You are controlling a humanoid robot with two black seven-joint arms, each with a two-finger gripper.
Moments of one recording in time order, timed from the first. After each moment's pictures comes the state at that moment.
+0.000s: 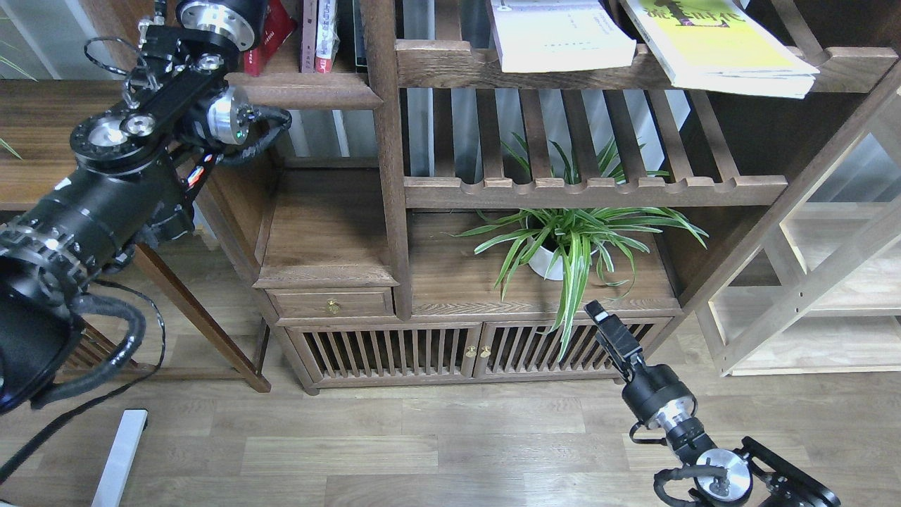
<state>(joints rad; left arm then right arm) -1.22 0.07 -0.75 -0.58 0.62 0.31 -0.34 0.09 -0.25 0.89 0.87 0.16 0.58 0.17</state>
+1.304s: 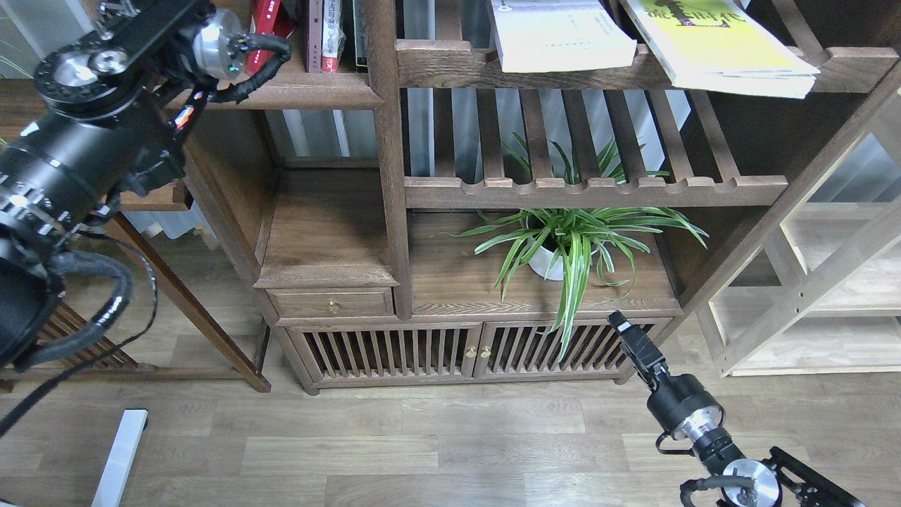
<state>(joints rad) -1.32 0.12 -0.77 -0.66 0.61 0.32 -0.32 0.05 -0.32 0.90 0.87 0.15 0.58 0.18</state>
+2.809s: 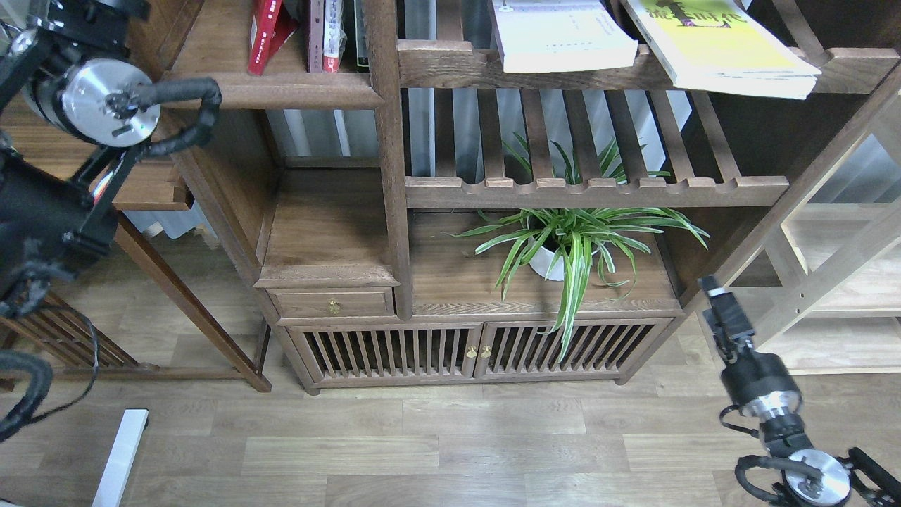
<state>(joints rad) -0.94 0.33 -1.03 -1.41 0.36 0.00 -0.37 -0.06 -0.38 1.25 0.97 0.19 0.58 0.18</state>
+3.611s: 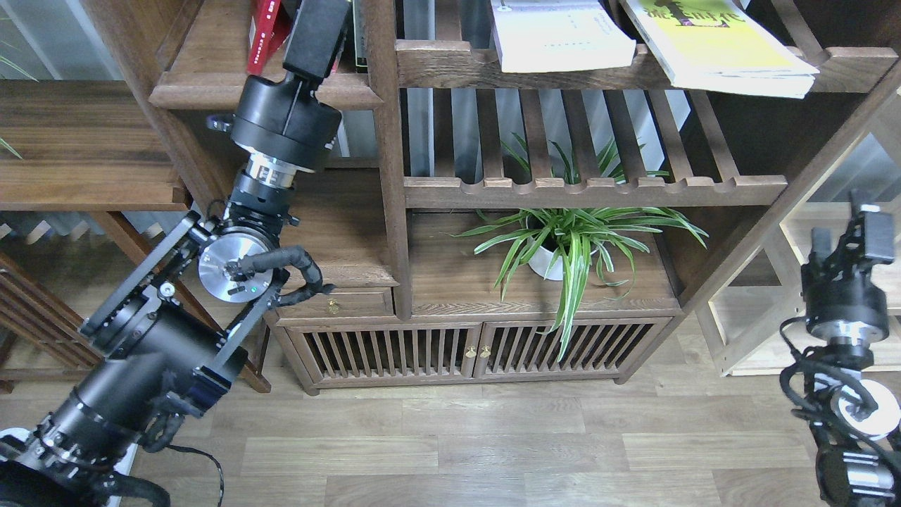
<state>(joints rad) -0.62 0.00 -1.01 -1.43 0.16 -0.33 -0.34 0.10 -0.37 1.49 0.97 0.53 0.58 0.19</state>
